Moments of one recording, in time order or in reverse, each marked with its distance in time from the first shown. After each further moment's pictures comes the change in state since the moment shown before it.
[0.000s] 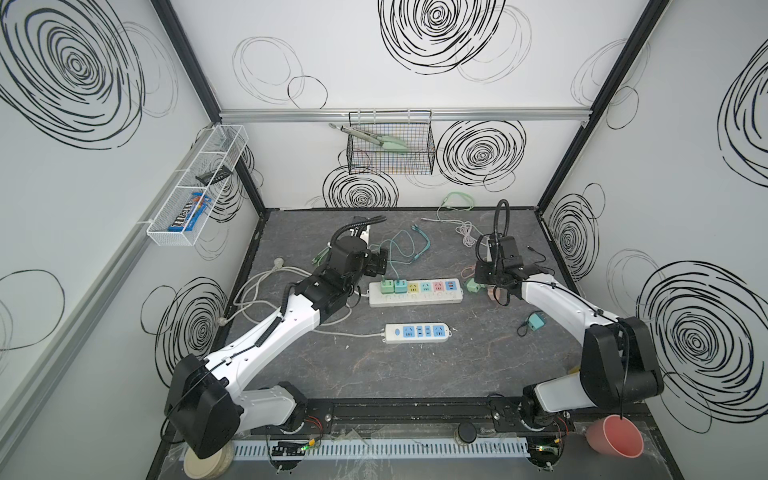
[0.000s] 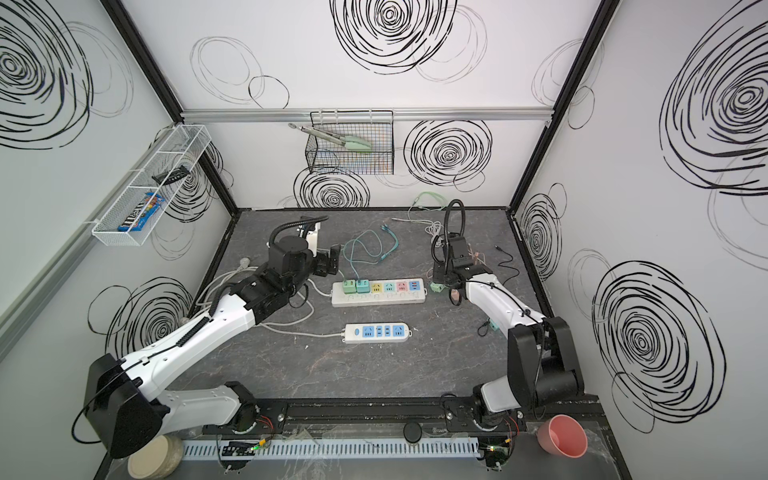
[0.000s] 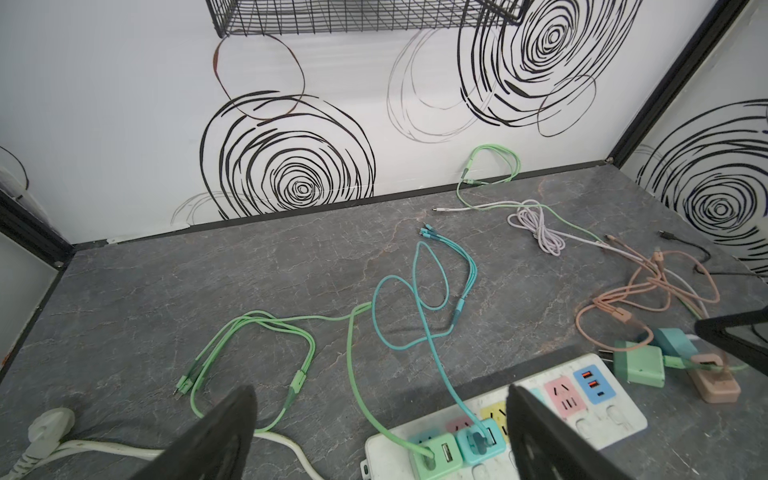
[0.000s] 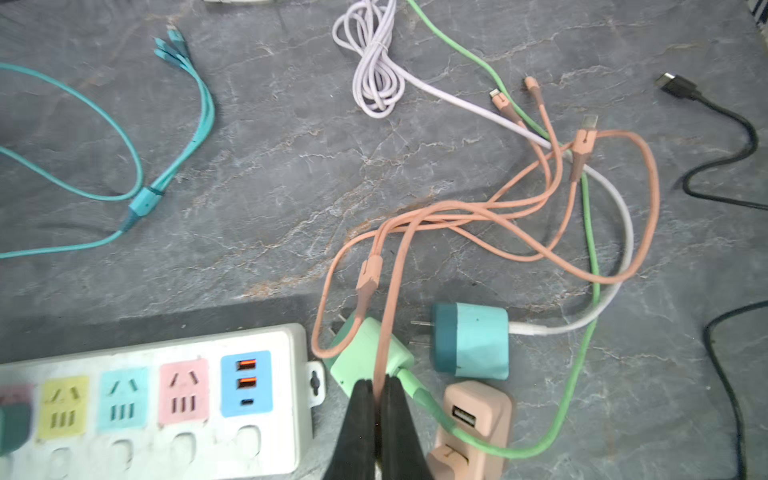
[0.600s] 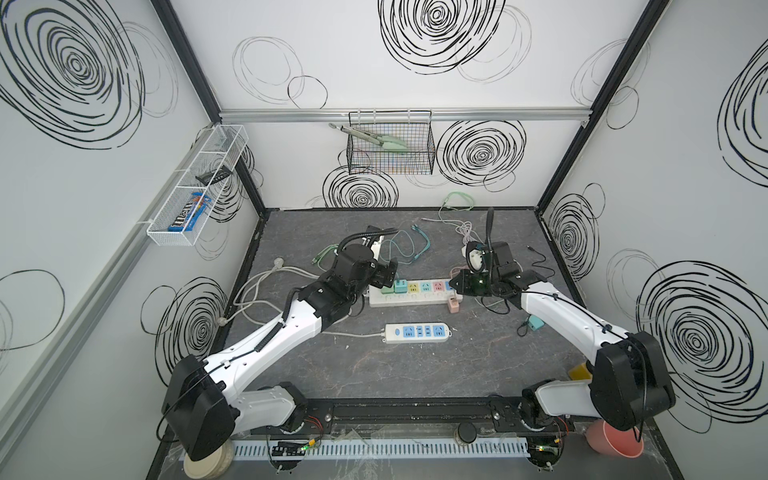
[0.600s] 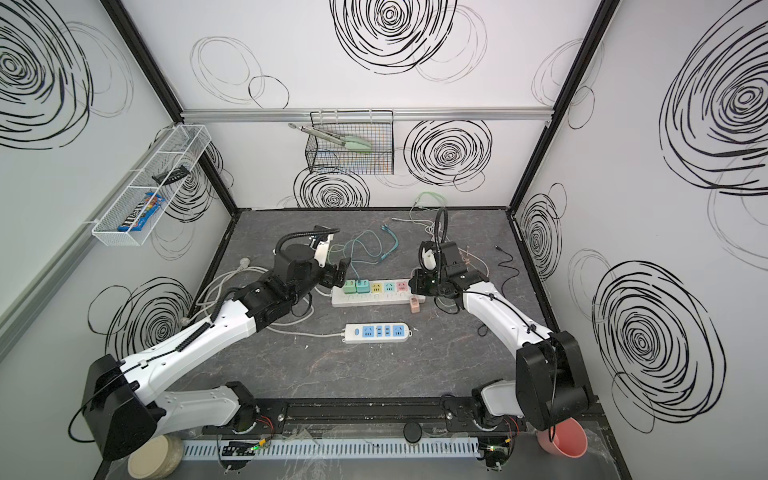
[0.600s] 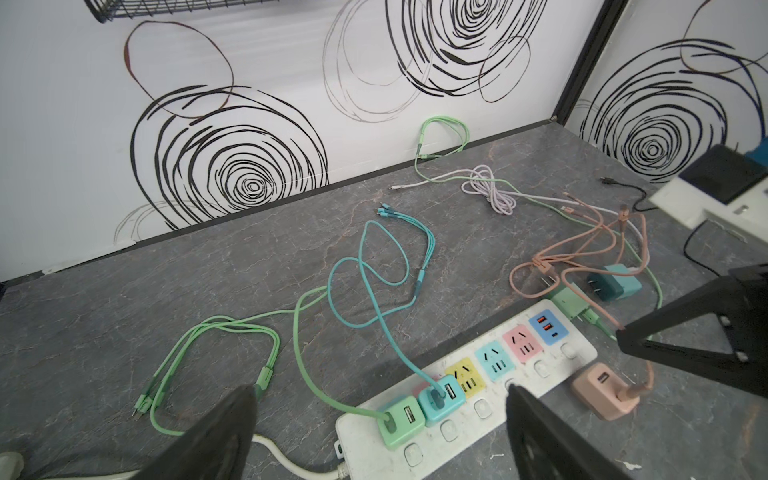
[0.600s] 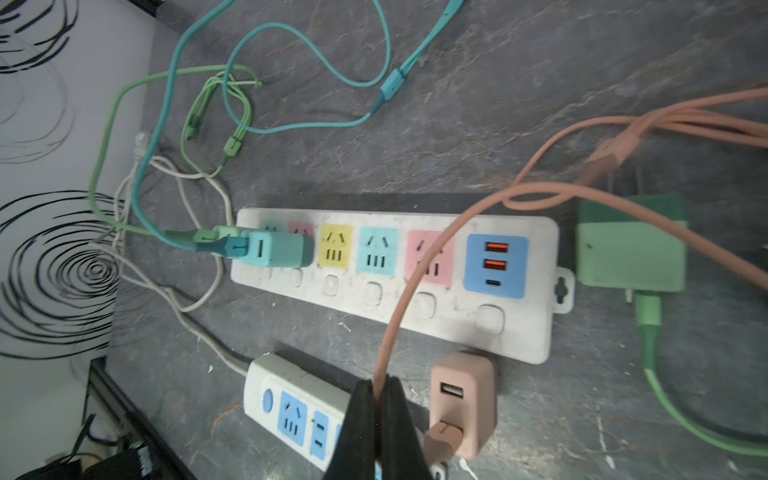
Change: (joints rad) left arm -0.074 -0.015 -0.032 -0.003 0.065 0.073; right arm 0.096 -0.068 -0.025 -0.031 -0.502 0.129
